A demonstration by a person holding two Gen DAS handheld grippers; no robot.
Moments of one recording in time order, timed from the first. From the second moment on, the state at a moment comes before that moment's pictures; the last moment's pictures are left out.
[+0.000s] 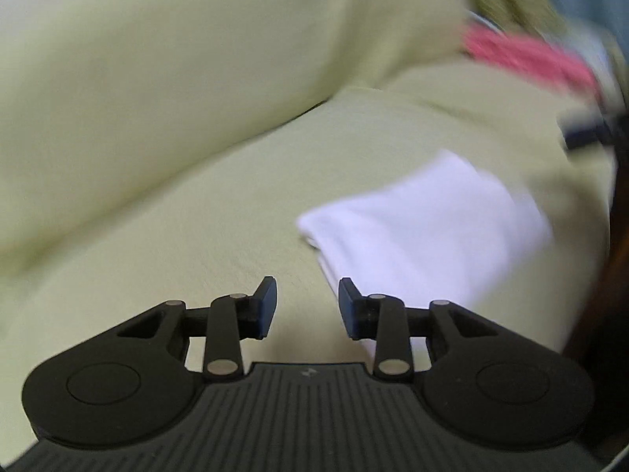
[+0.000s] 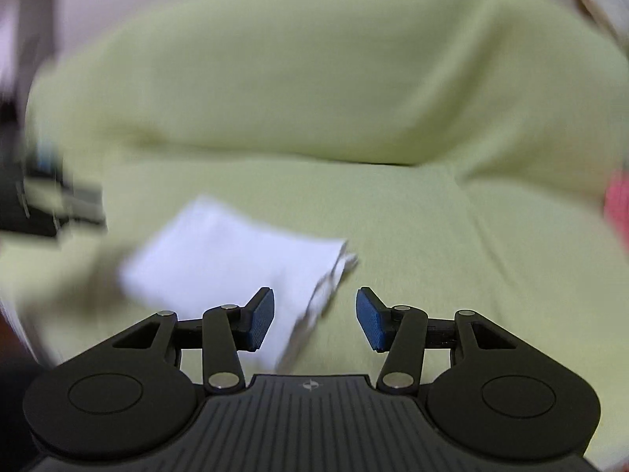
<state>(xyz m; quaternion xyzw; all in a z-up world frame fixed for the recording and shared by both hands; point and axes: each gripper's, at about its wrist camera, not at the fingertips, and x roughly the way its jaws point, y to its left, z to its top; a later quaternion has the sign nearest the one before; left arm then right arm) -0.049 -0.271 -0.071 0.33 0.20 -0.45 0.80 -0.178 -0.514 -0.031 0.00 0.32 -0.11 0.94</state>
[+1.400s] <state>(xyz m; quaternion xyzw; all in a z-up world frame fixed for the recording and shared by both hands) -0.053 -0.298 -0.086 0.29 0.22 -0.48 0.80 -0.135 -0.599 -0.041 0.30 0.27 -0.06 0.91</state>
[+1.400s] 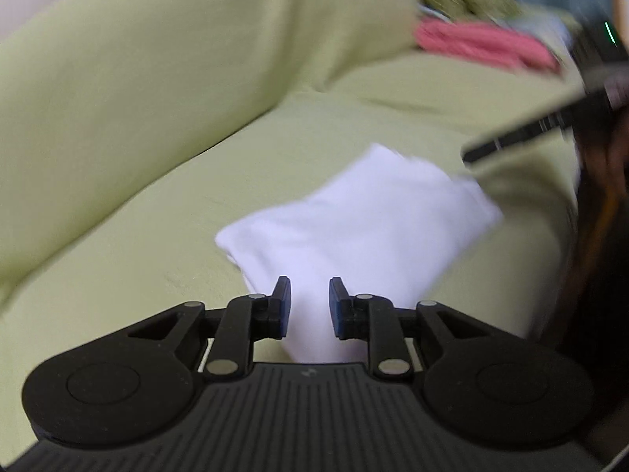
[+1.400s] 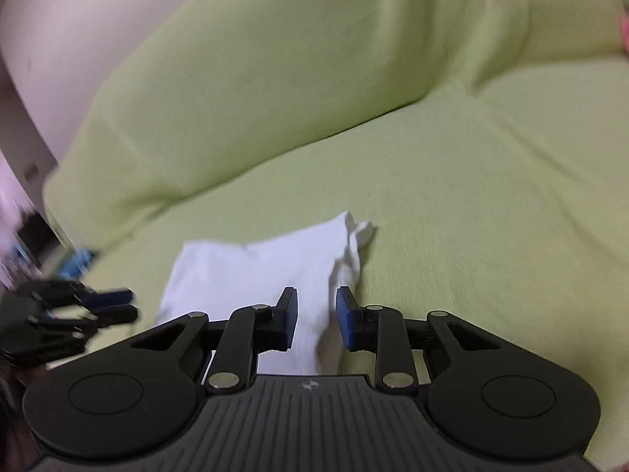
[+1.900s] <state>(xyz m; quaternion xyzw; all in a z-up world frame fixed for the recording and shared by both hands) 0.025 -0.333 -0.107 0.18 0.31 -0.44 0.82 -0.131 -0.612 -0.098 0.35 0.25 -0.04 0.90</state>
